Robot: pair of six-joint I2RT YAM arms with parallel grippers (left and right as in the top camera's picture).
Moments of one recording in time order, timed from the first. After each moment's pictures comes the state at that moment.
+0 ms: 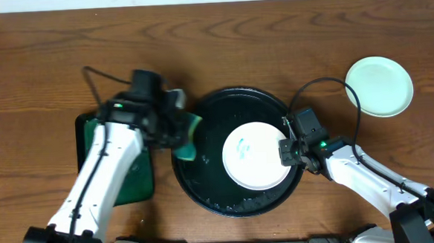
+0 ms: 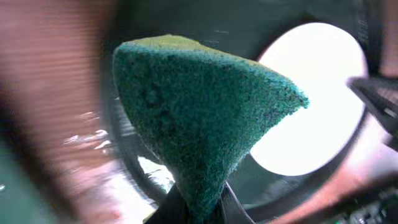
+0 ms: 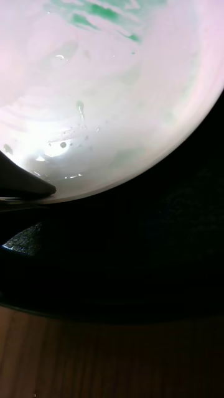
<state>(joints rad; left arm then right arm) -0.24 1.45 1.11 -0.99 0.37 -0.15 0.44 1.47 0.64 -0.38 -0.01 0.34</state>
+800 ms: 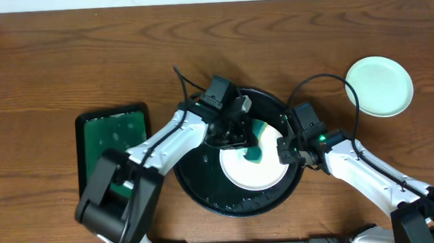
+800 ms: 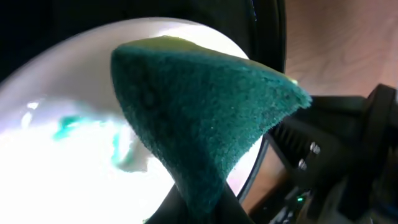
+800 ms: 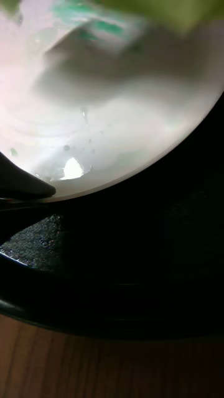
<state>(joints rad) -0.57 1.81 1.11 -0.51 0.66 -0.54 0.44 1.48 0.71 -0.46 -0.05 0.35</state>
